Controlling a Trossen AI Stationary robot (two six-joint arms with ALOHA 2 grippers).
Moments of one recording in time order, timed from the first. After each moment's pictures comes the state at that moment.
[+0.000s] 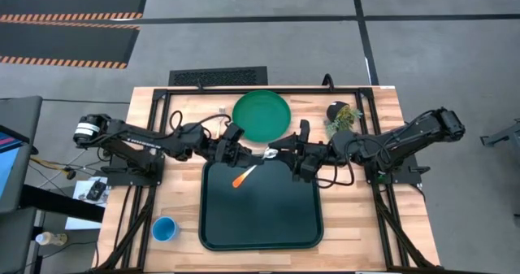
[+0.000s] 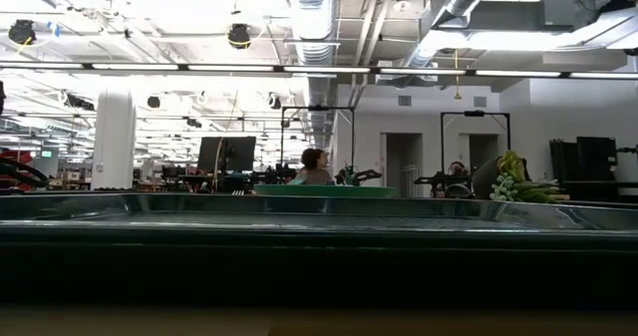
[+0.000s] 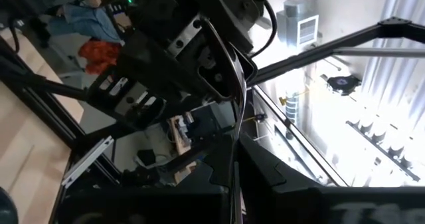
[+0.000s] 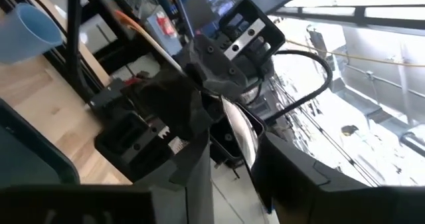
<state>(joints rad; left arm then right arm) -0.05 1.41 0.84 0.85 0.28 -1.33 0.25 1.30 0.97 0.43 0.35 -1.08</state>
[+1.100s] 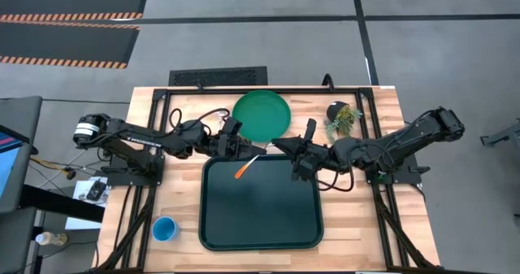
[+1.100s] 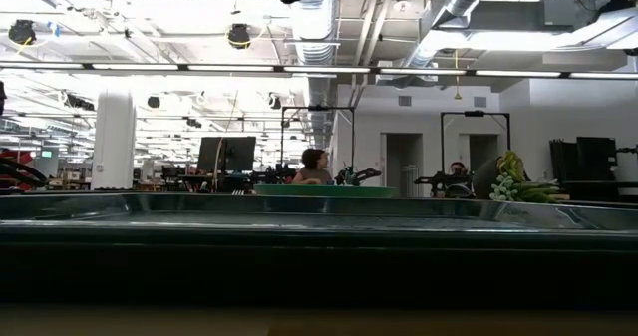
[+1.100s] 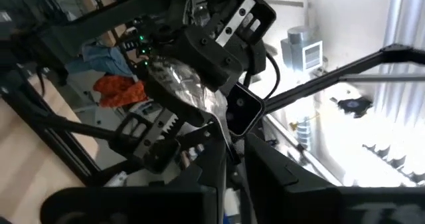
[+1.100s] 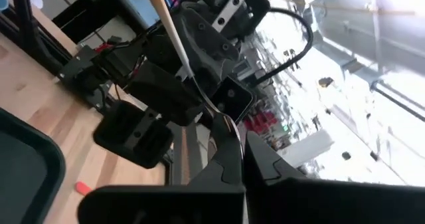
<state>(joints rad) -0.02 1.41 0.84 0.85 0.19 -1.27 0.31 1.30 0.97 0.44 0.61 -1.02</state>
